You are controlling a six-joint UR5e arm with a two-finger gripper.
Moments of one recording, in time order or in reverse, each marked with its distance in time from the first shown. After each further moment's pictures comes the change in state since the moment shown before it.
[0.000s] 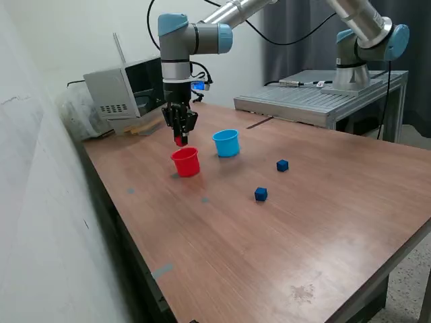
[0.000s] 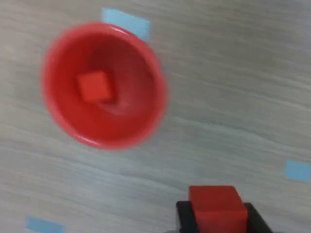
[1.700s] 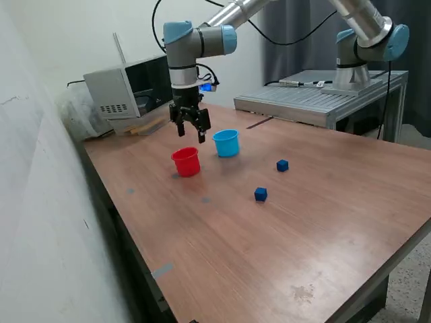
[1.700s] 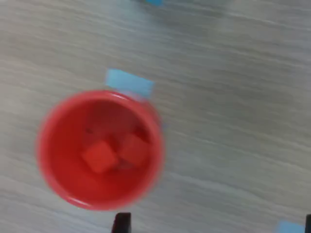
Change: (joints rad) arm 0.017 -0.032 0.079 0.037 -0.034 -0.022
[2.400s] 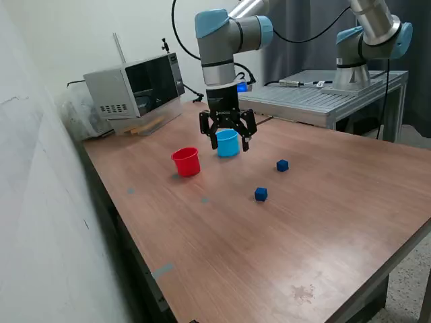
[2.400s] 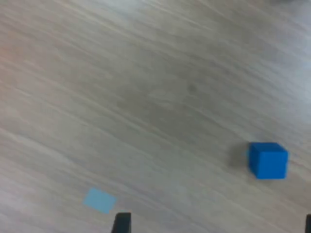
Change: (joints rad) arm 0.161 -0.014 0.031 0.023 0.105 -0.040
